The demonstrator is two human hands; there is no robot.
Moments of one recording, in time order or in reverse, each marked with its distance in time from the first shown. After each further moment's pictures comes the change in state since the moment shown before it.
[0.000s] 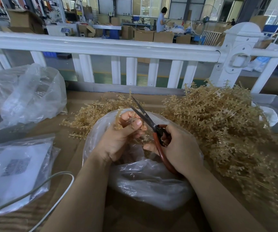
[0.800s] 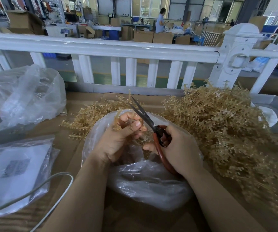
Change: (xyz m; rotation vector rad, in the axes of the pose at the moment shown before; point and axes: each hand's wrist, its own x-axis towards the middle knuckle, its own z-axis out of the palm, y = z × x) left_hand -0.003 0.002 -0.003 0.078 0.024 0.014; right_hand -0.002 -0.002 -0.001 0.022 0.018 0.008
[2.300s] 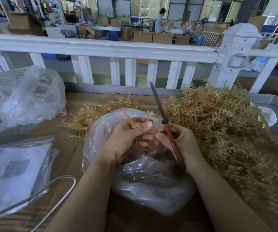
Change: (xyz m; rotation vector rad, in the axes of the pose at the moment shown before) left_hand -0.003 0.004 0.026 0.044 -0.060 -0.128; right_hand 0.014 0.006 -0.006 0.675 -0.142 0.348
